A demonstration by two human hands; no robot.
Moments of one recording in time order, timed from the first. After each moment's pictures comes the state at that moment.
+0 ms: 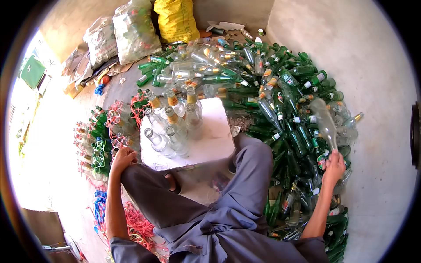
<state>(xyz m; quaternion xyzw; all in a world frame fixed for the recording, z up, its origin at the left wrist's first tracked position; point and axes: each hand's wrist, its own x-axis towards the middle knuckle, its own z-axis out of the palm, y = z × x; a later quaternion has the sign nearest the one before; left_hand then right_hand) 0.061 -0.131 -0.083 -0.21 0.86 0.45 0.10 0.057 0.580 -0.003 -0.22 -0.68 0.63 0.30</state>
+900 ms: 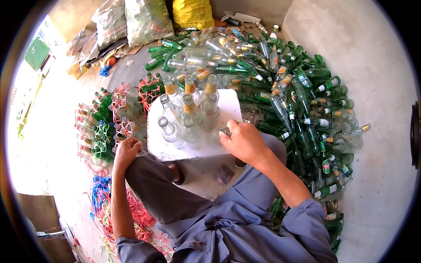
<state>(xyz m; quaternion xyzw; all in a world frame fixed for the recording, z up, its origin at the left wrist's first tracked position) 0.079 -0.114 -0.060 -0.20 0.88 0.43 0.02 -0.023 0.261 -0.001 0.30 -0.91 0.29 0.04</state>
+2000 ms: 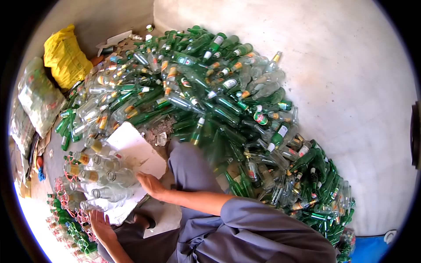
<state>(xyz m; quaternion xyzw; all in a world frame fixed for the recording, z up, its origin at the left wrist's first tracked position) 0.058 -0.074 -0.144 -0.29 0.52 0.80 -0.05 -0.001 0.229 -0.188 -0.05 -0.73 0.68 -0.08</state>
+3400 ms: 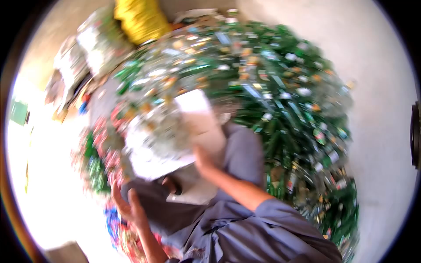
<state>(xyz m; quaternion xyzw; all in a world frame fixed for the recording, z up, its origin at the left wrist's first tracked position) 0.138 0.022 -0.031 -0.10 0.81 0.45 -0.35 0.015 0.223 -0.194 -0.09 -0.77 0.62 -0.10</state>
